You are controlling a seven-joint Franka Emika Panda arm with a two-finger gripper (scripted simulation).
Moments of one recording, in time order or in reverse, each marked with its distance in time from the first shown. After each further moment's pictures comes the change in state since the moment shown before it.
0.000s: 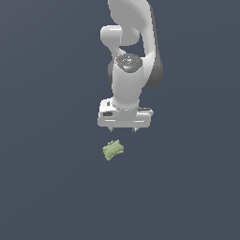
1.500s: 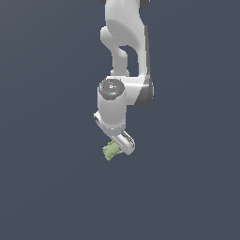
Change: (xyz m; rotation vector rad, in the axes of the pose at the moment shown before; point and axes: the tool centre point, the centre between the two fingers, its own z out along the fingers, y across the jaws) arm 0.024 0.036 0.054 0.011 -0.051 0.831
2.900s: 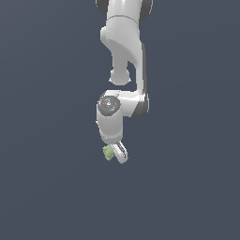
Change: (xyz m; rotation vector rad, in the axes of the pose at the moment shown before) arm 0.009 0.003 0.055 -0.004 -0.007 0.199
